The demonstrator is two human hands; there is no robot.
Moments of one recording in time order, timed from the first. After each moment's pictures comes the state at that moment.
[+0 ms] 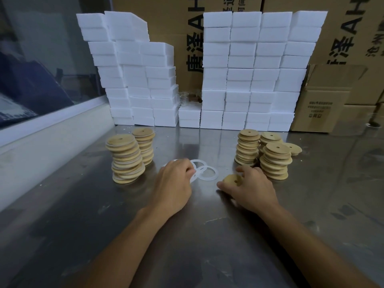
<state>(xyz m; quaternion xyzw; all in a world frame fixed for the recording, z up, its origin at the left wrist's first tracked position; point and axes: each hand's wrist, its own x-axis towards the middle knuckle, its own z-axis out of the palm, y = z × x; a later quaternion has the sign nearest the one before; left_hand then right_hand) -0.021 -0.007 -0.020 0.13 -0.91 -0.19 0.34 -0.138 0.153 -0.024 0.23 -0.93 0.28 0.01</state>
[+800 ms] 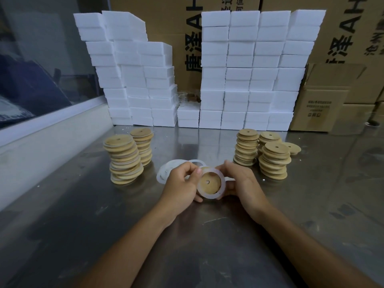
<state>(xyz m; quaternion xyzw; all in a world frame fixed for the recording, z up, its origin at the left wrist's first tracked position) -0.034 0.008 -0.030 0.18 -0.76 -0.57 0.25 -0.125 0.145 -0.022 0.34 -0.66 0.65 -0.16</state>
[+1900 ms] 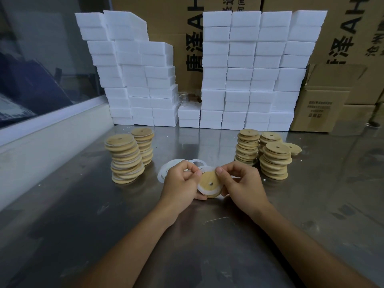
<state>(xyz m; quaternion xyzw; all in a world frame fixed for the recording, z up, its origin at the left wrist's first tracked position) -0.036 0.011 -0.028 0.20 -0.70 -0.63 0.28 -0.127 0.141 -0.032 0.34 -0.70 0.62 -0.03</state>
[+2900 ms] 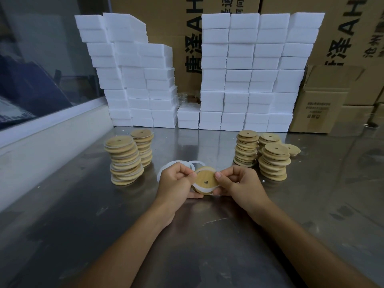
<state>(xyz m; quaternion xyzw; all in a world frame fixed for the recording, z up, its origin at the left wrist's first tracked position) -0.031 0.007 -0.021 0.23 -0.65 -0.67 0.28 -0.124 0.143 -0.023 0.27 -0.67 0.68 -0.18</state>
